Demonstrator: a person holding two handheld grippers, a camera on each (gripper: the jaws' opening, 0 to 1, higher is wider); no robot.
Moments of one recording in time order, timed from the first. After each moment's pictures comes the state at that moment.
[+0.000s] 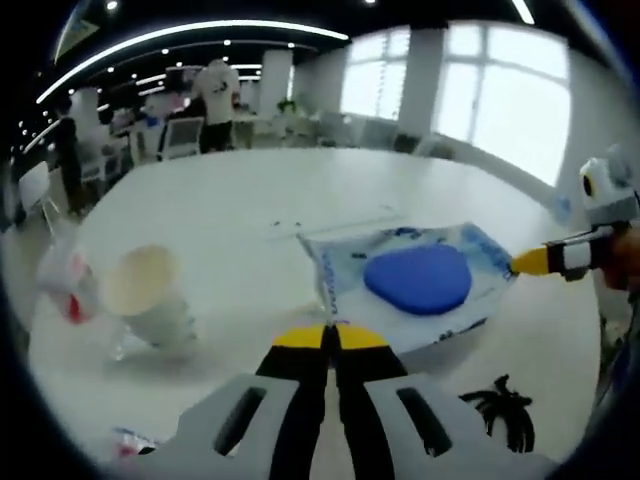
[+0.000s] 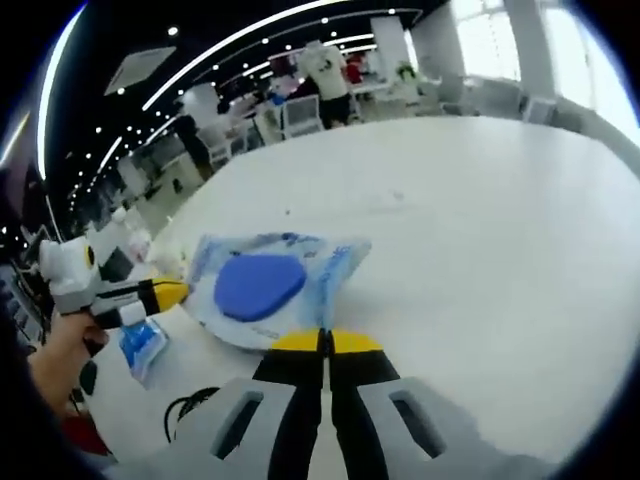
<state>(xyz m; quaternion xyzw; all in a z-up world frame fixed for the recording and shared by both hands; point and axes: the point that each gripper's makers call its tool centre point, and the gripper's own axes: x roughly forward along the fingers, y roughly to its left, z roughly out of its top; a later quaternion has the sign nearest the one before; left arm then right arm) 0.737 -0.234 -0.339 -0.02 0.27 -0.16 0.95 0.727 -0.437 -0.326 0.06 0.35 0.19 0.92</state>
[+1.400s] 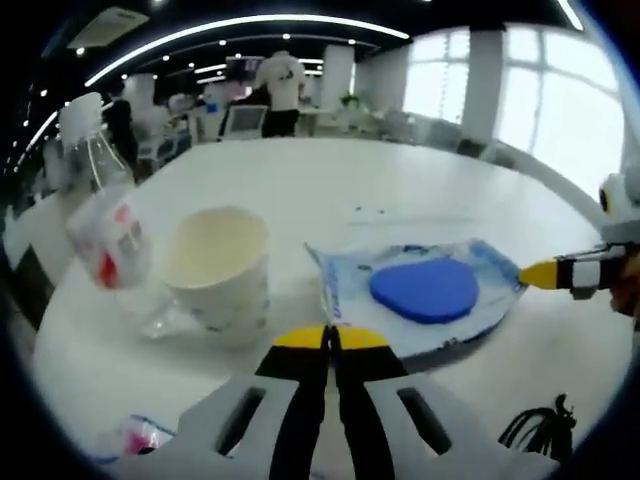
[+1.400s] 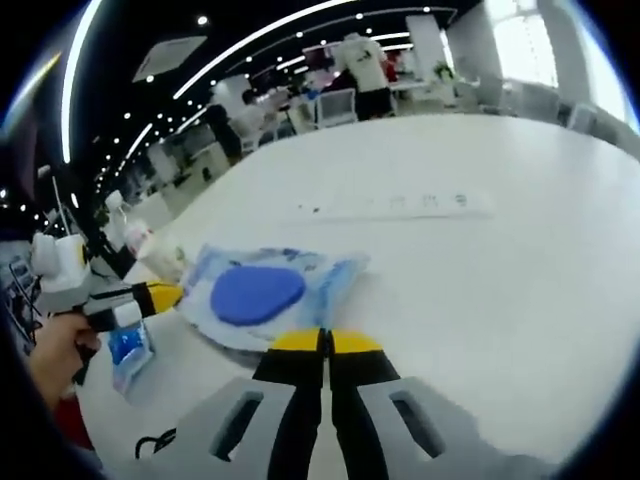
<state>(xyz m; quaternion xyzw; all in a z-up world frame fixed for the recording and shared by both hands) 0.751 -0.179 -0.371 -0.03 0.29 -0.03 0.96 0.775 -0.384 -0.366 0.04 0.34 0.26 0.90</state>
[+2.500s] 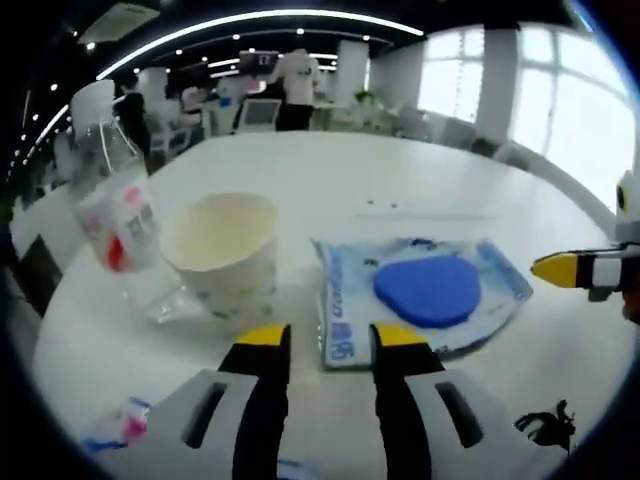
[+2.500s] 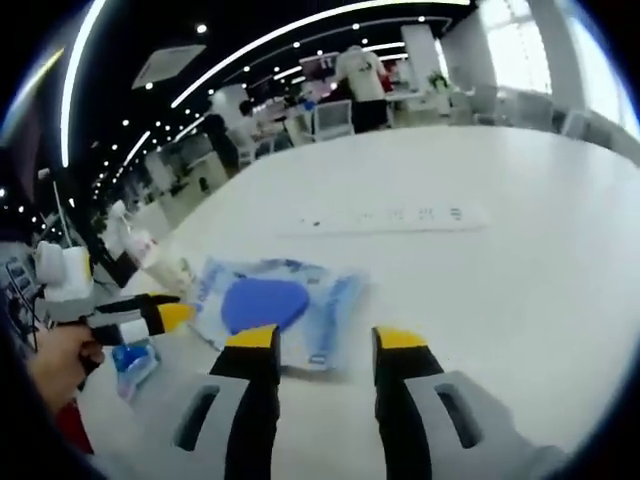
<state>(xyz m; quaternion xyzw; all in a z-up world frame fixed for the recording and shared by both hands) 0.745 -0.177 -0.366 -0.04 0.30 0.00 0.95 0.770 -0.386 -0.342 0.05 0.31 0.26 0.91</state>
